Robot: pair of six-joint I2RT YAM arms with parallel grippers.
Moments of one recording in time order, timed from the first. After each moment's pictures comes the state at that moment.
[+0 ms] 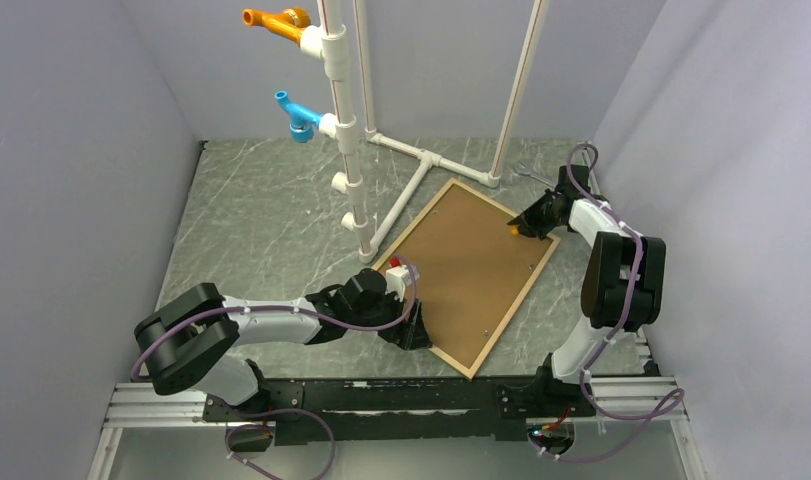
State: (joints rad) left arm -1.00 1.45 0.56 0.30 0.34 -0.64; right arm -0.14 1.74 1.14 -0.43 -0.32 0.83
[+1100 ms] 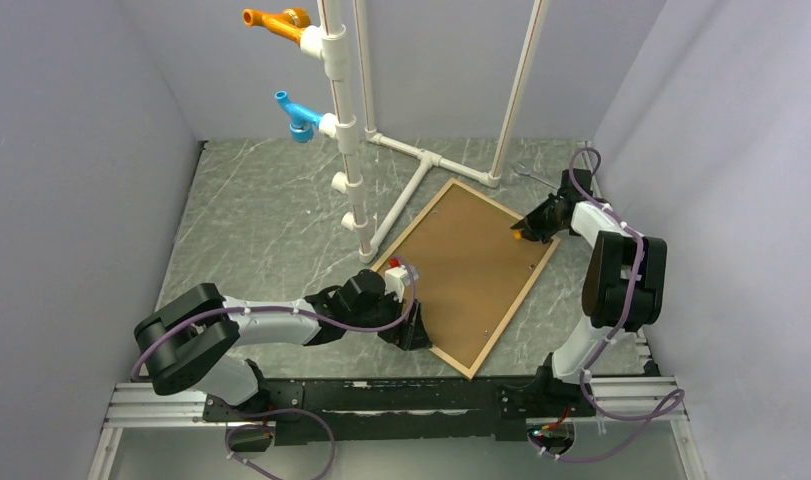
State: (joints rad) left arm -1.00 1.45 0.54 0.33 0.34 -0.64; right arm -0.16 1.75 1.12 -0.43 -0.30 0.81
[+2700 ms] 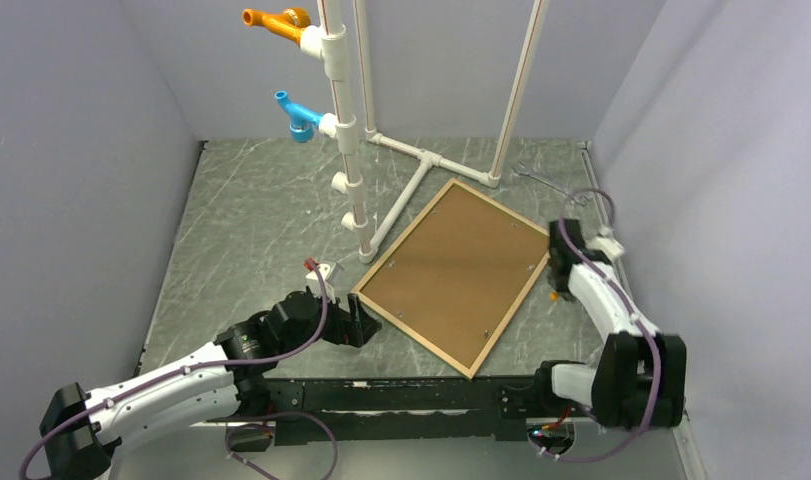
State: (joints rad) left arm -0.97 0.66 0.35 -0.16 -0.11 -0.72; right arm 0.06 1.24 0.74 -0.67 0.55 0.84
